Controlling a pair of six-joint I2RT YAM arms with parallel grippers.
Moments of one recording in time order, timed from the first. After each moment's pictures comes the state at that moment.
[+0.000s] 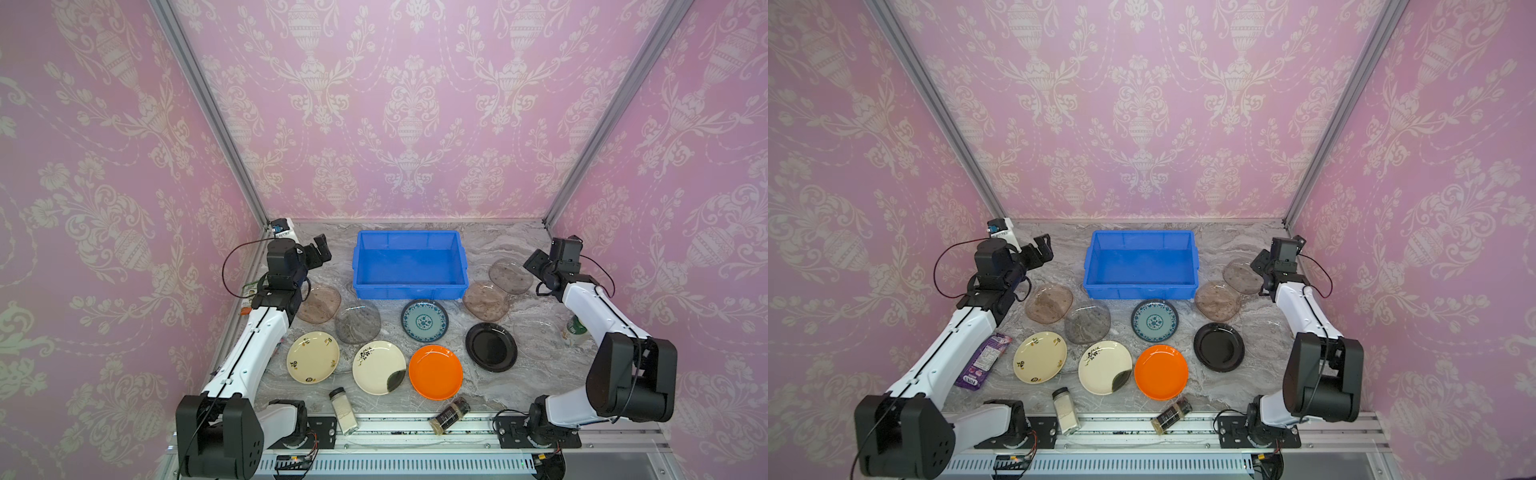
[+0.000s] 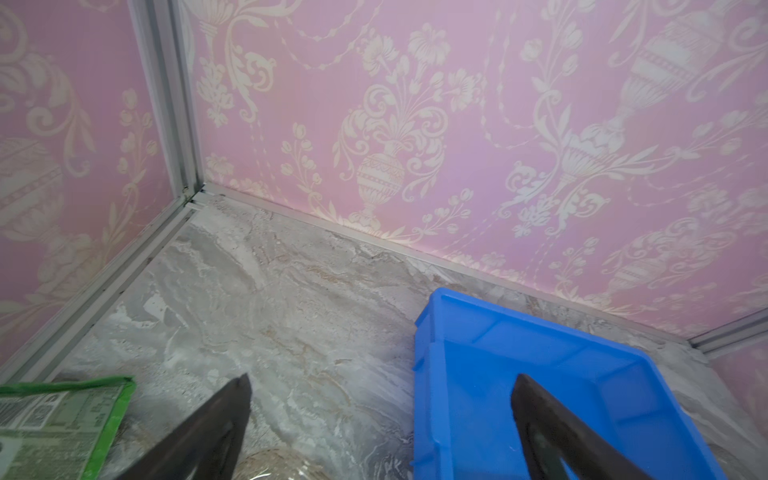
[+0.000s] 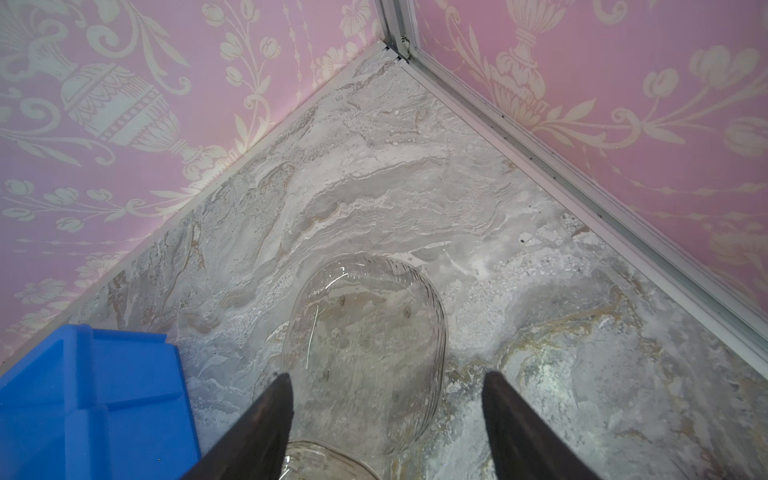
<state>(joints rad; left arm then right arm) -0.04 1.21 0.94 -0.01 0.00 -0.39 -0.19 1.47 1.00 -0.23 0.14 0.52</state>
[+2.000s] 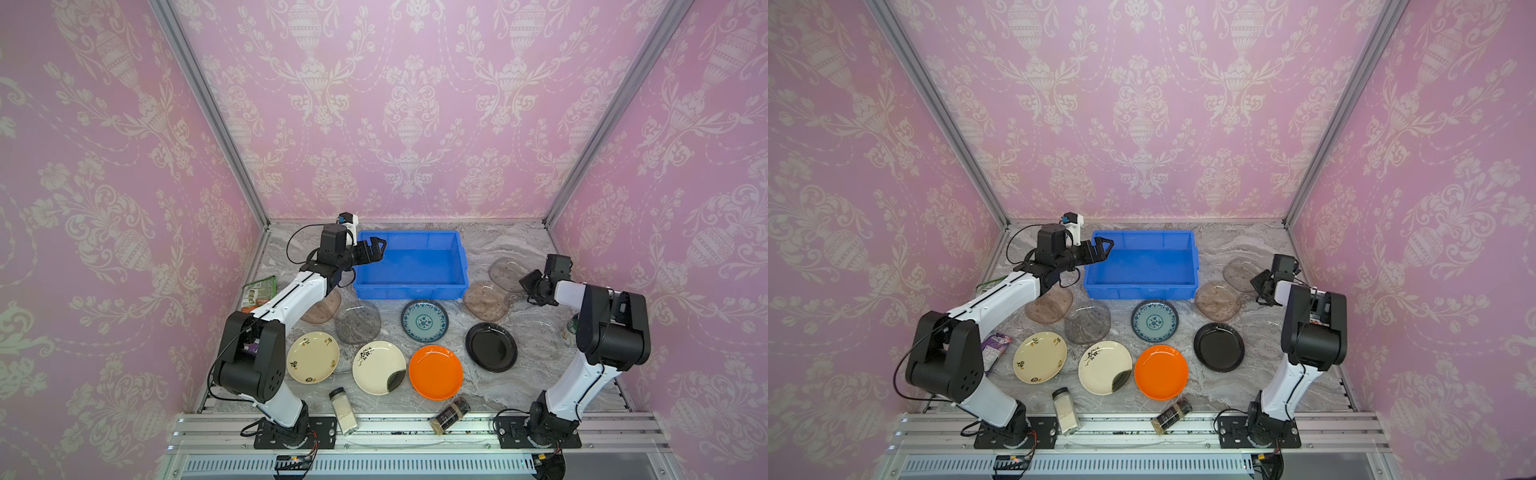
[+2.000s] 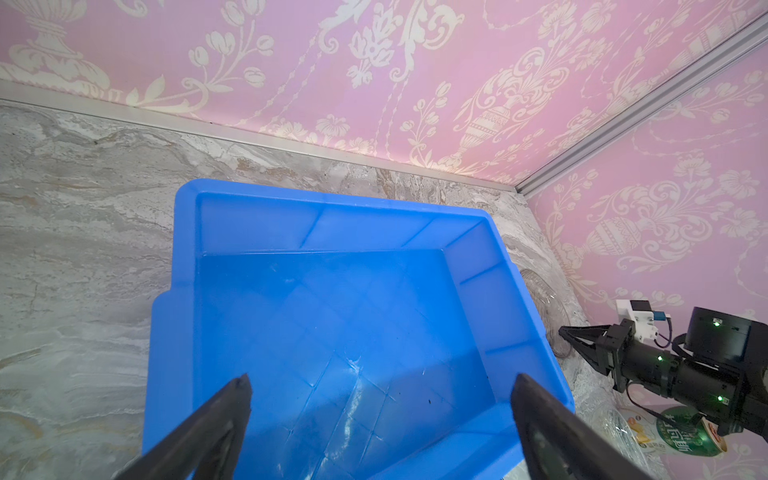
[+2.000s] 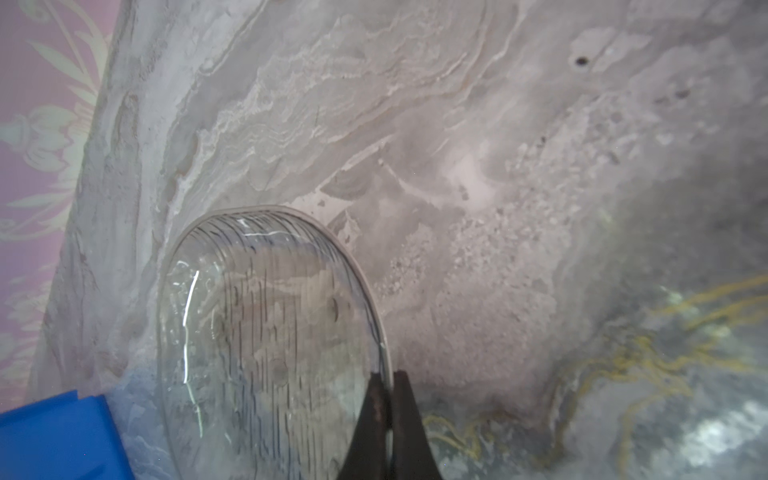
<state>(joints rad) -0.26 1.61 1.14 0.02 0.30 -0.47 -0.30 1.83 0.97 -0.04 -0.08 0.76</state>
